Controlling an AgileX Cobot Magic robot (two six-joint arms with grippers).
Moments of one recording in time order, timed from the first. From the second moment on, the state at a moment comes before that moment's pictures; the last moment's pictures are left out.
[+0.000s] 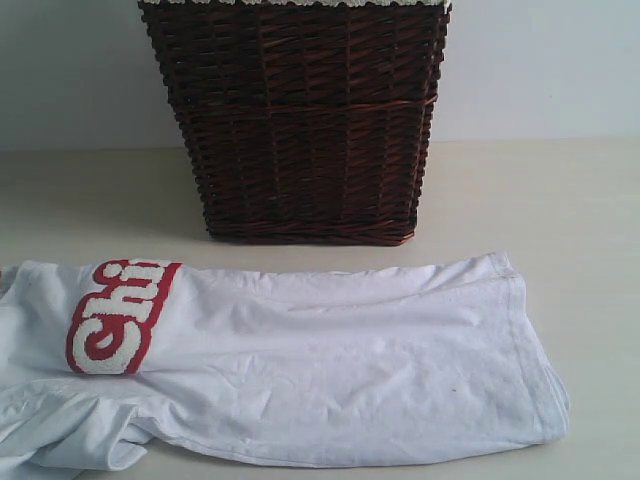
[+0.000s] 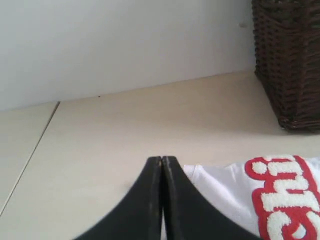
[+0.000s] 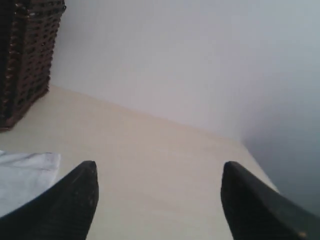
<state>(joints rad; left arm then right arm) 0.09 0.56 -0.40 -0.21 0.25 0.39 -0.19 0.01 -0.05 0.40 0.25 -0.75</state>
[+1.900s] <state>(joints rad) 0.10 0.49 -0.35 -0.22 0.26 0.39 -0.19 0.01 0.00 0.59 0.32 -0.68</state>
